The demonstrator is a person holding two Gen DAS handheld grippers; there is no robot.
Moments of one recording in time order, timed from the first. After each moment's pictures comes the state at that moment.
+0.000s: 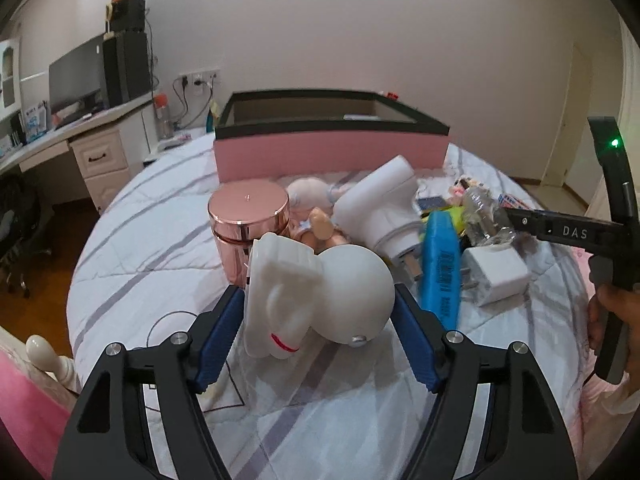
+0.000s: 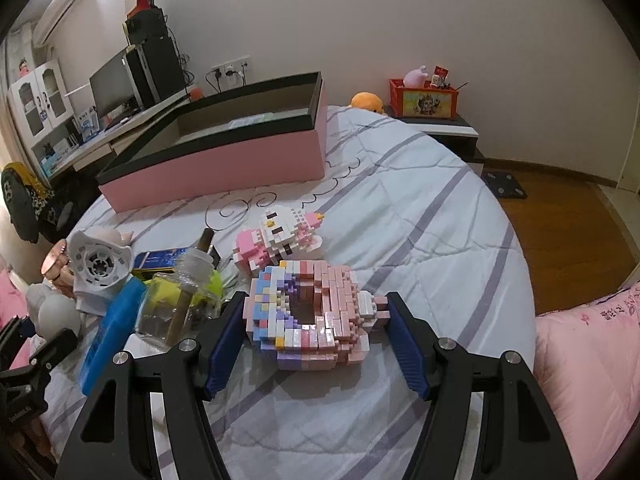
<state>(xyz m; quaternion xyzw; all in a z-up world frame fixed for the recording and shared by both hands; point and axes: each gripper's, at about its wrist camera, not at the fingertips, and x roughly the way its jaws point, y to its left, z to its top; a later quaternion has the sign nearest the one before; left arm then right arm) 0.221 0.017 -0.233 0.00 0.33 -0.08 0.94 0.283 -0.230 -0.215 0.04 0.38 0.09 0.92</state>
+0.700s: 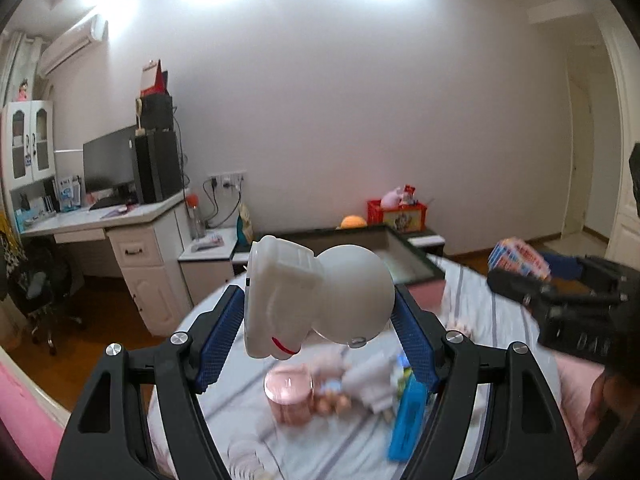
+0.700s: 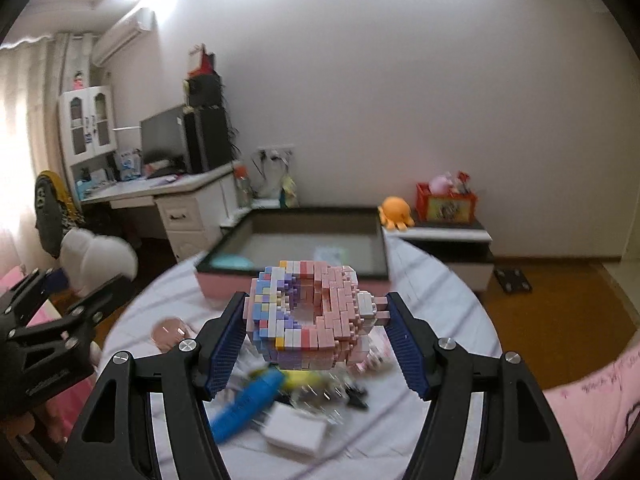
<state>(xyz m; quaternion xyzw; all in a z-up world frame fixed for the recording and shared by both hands) 0.209 0.011 -0.101 0.03 0.16 -0.03 0.99 0.226 -0.166 -0.096 0.00 0.22 0.14 0.97</state>
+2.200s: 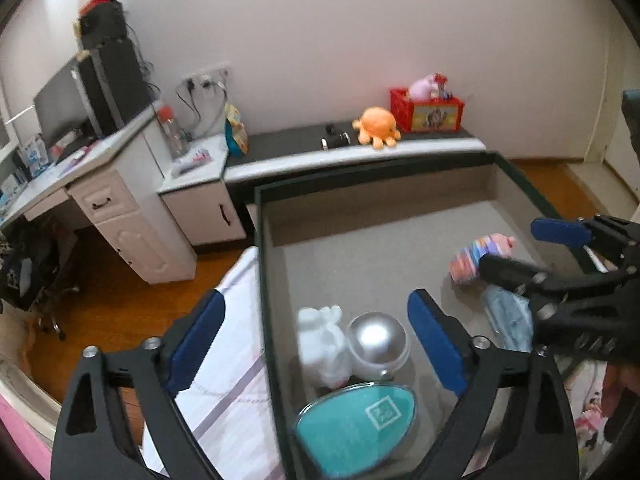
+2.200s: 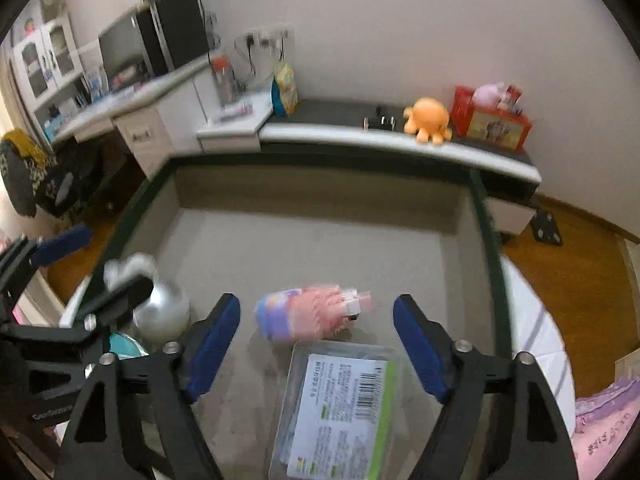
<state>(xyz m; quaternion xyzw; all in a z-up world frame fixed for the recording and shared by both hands) 0.505 0.052 -0.161 0.06 0.38 -0.03 0.92 0.500 -0.116 -0.158 -0.02 0.42 0.15 0.90</state>
